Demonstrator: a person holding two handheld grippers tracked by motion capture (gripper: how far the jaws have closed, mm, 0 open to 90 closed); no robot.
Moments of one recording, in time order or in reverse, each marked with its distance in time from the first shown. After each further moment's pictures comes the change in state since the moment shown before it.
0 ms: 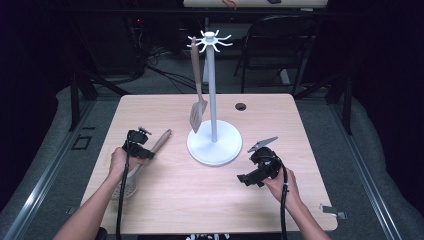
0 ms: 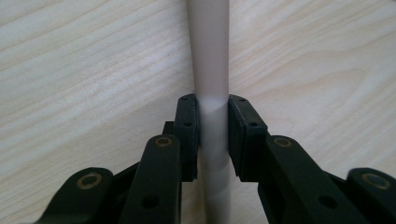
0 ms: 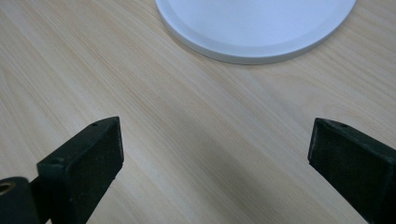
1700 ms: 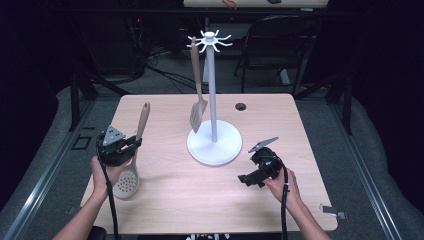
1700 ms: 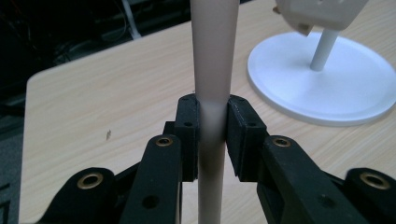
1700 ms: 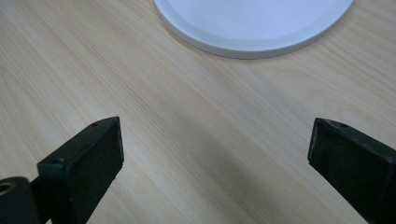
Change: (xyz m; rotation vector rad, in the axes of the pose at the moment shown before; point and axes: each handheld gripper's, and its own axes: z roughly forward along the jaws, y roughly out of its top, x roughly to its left) left arm -0.033 -0.053 -0.098 -0.627 0.141 0.072; right arm -0.003 -0.002 0.002 0.013 0.007 0.013
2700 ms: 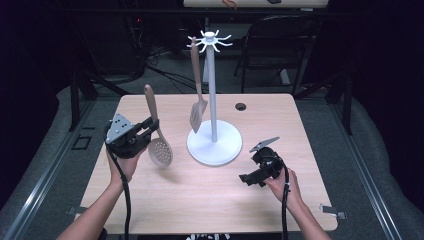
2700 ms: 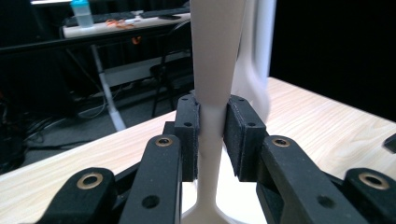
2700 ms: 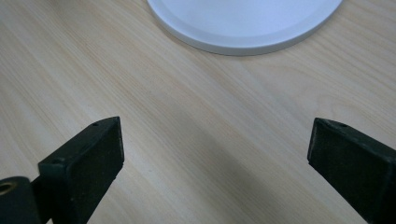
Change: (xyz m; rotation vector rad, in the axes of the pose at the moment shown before) left arm -0.054 0.064 -0.014 -0.297 -0.104 0.012; right arm -0.003 -0.001 0.000 0.004 -0.014 0.016
